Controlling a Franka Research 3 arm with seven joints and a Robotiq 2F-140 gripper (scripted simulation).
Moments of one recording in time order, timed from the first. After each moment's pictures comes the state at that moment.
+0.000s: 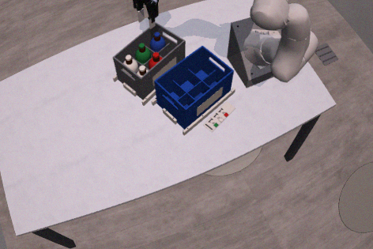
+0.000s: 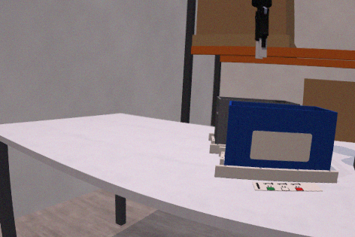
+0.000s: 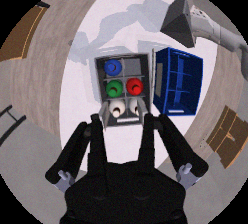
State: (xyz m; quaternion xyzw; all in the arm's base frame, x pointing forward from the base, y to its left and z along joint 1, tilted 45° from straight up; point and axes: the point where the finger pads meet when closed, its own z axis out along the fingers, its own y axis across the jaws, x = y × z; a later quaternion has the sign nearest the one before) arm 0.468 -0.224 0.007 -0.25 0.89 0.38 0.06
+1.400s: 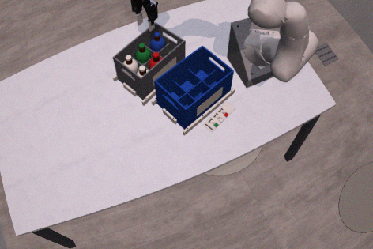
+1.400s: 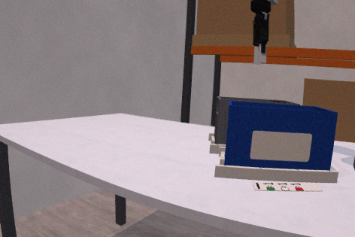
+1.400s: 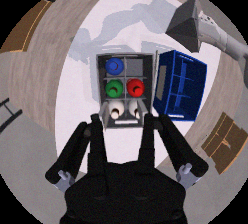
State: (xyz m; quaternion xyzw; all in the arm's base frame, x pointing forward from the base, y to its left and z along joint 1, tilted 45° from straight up) arm 0.471 -0.213 -0.010 -0.28 0.88 0.38 0.07
